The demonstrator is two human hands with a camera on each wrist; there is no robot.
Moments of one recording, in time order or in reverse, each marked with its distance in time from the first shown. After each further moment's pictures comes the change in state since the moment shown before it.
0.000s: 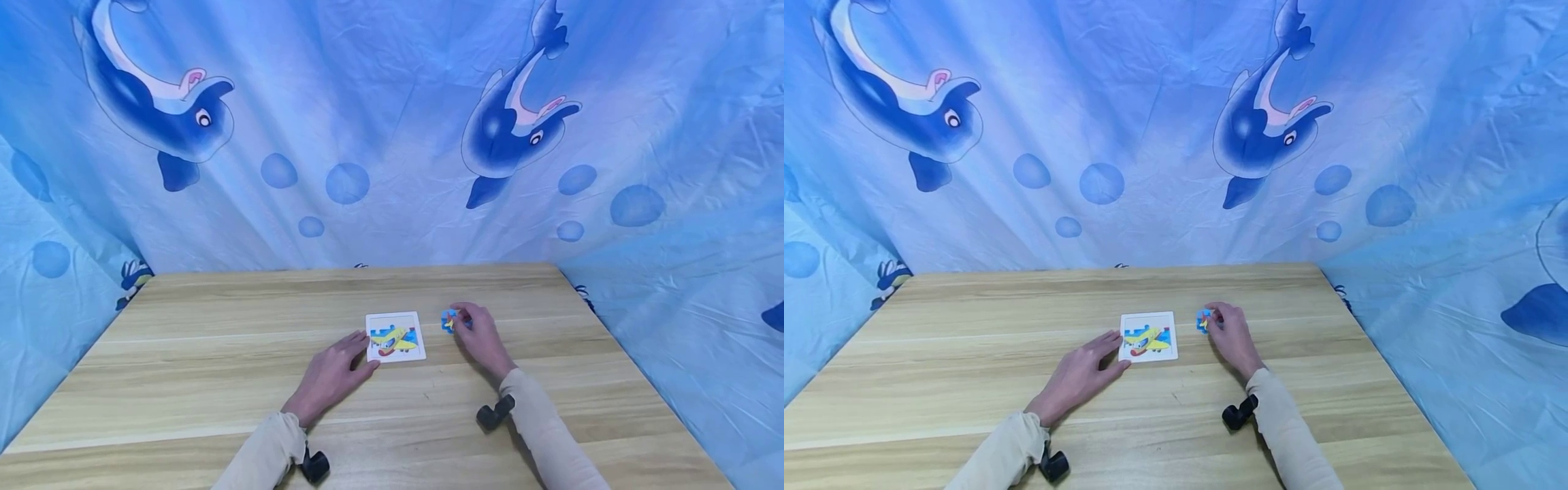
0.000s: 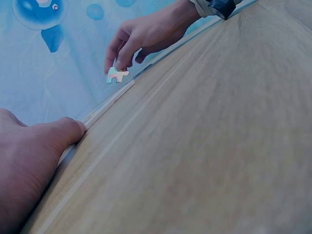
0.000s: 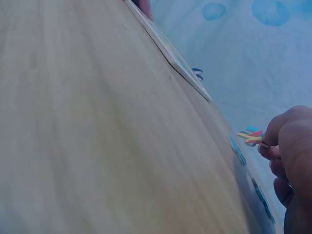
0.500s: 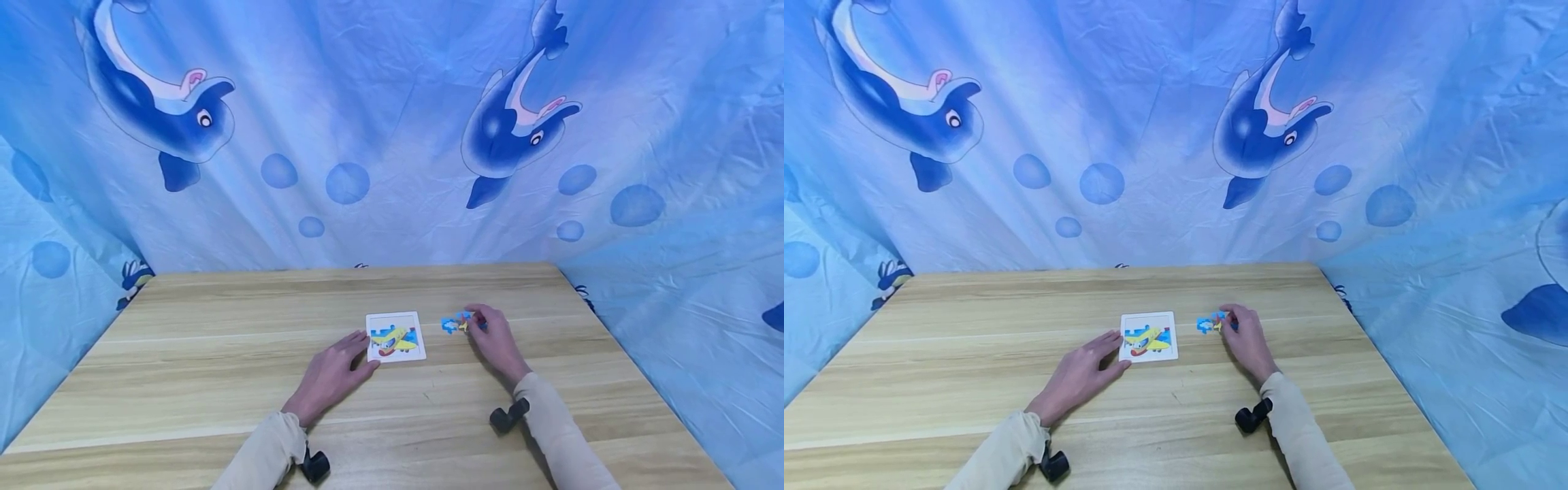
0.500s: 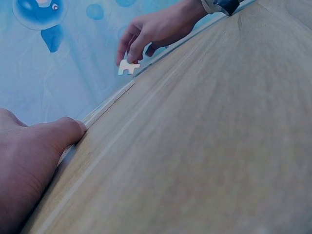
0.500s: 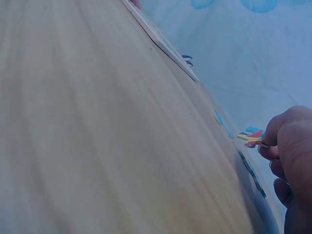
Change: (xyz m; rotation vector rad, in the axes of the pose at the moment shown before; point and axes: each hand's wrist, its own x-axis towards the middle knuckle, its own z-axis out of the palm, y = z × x) left_hand -0.001 -0.001 0.000 0.000 0.007 0.010; right_hand -0.008 0.014 -0.020 -0.035 0.027 -0.001
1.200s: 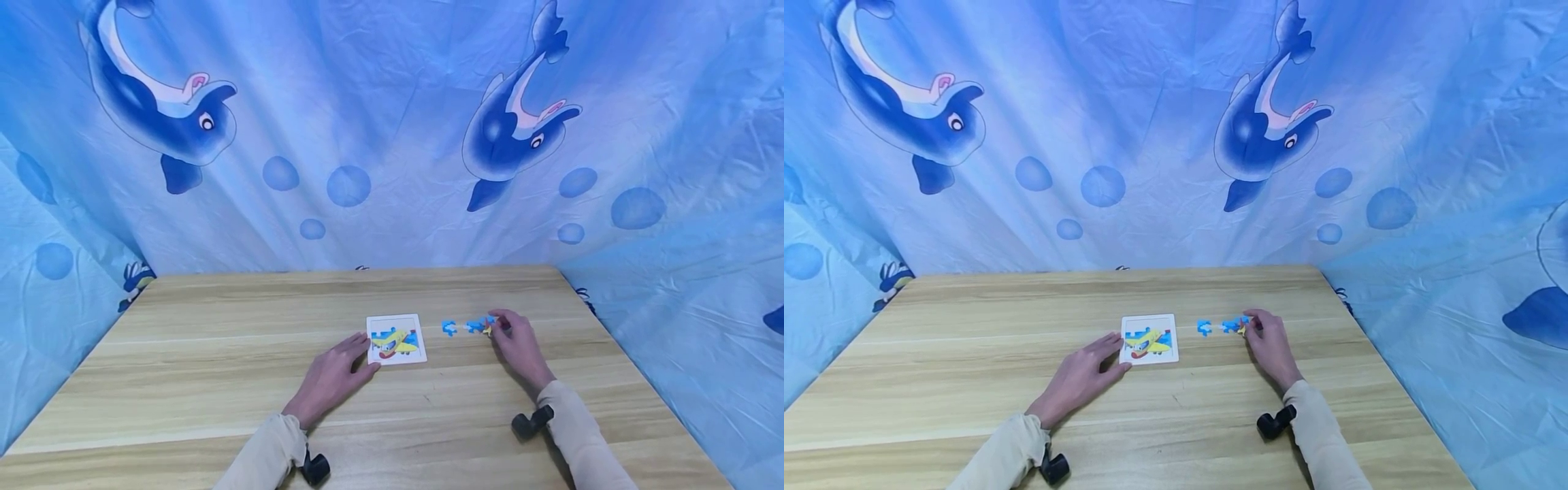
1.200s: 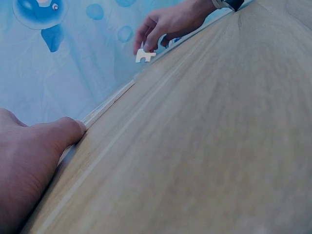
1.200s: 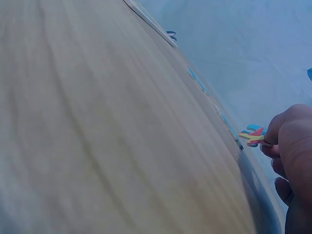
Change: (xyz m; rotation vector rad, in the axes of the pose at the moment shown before) left_hand 0.000 0.000 0.001 0.002 0.007 -0.004; right_hand -0.012 0.022 -0.031 -0.057 0.043 0.025
